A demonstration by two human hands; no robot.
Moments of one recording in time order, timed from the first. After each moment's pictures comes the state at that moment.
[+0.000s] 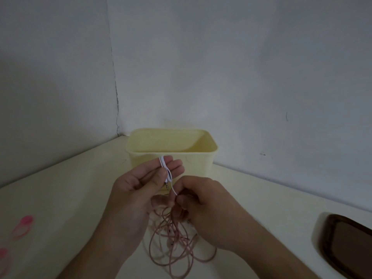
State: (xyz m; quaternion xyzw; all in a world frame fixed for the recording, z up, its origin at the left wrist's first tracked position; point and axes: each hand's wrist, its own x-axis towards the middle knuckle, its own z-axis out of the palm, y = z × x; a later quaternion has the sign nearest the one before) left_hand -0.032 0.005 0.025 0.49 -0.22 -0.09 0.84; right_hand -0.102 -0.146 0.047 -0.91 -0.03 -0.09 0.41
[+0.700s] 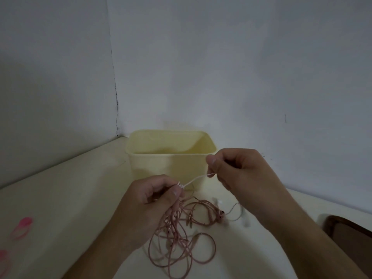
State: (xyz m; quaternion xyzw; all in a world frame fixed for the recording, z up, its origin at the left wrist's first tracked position) left_hand -0.024 0.005 0.010 0.64 -0.33 -0.04 0.69; right_hand -0.115 -0.189 0.084 -0.85 0.04 -0.20 0.48
